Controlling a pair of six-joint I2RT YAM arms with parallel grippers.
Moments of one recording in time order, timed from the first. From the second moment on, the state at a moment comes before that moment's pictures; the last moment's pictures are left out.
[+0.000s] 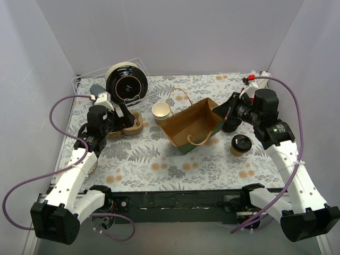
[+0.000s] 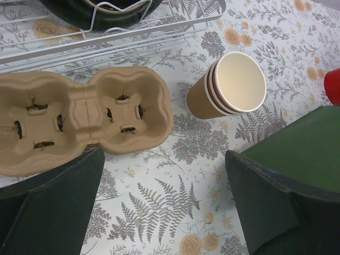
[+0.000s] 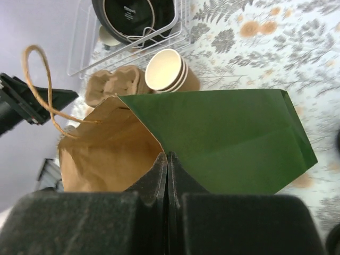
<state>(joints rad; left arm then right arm) -0.20 0.97 0.81 -0.29 0.03 -0.43 0.27 1.02 1.17 -0.52 -0.41 0.45</state>
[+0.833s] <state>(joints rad) -0.20 1.01 0.81 -0.31 -0.04 -0.43 0.31 0.89 0.88 -0.34 -0.29 0.90</state>
